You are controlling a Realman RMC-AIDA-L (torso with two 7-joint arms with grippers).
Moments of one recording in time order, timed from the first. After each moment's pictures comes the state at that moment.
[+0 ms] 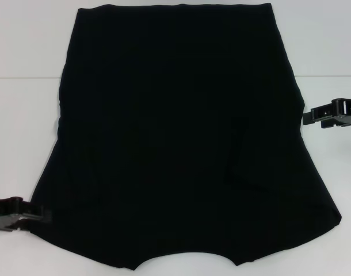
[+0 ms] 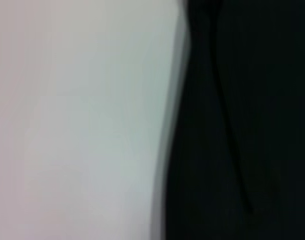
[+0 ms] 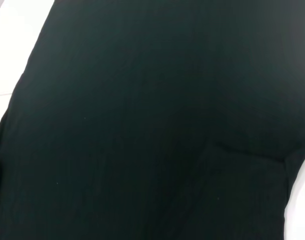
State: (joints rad) left arm -0.57 -2.01 0.37 0.83 2.75 1.60 -2.45; right arm 0.79 1.93 -0.66 -0.77 -2.51 -1.37 2.51
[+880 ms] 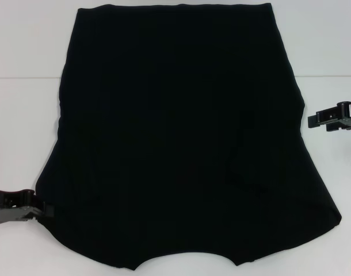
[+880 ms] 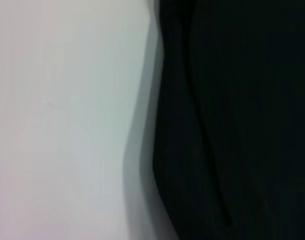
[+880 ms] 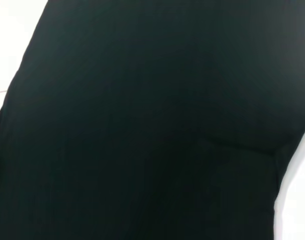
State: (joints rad) left arm -0.60 -2.02 0.37 0.83 2.75 1.59 -2.46; right arm 0.77 1.92 -0.66 -0.77 -2.51 -1.38 2.51
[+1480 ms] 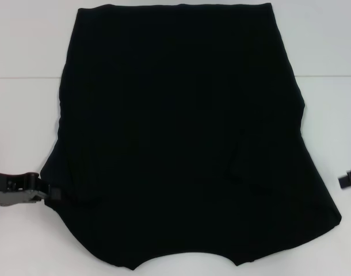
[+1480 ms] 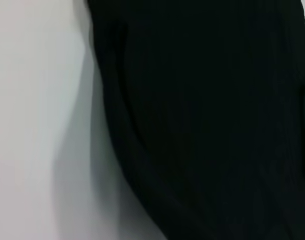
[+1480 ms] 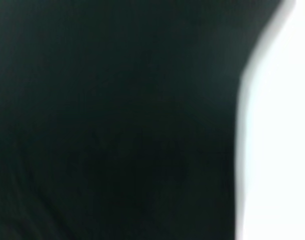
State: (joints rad) left arm -0.62 -2.00 0.36 0.82 2.66 1.65 -2.41; right arm 0.71 1.89 -0.66 -0.79 -2.65 -1.60 2.48
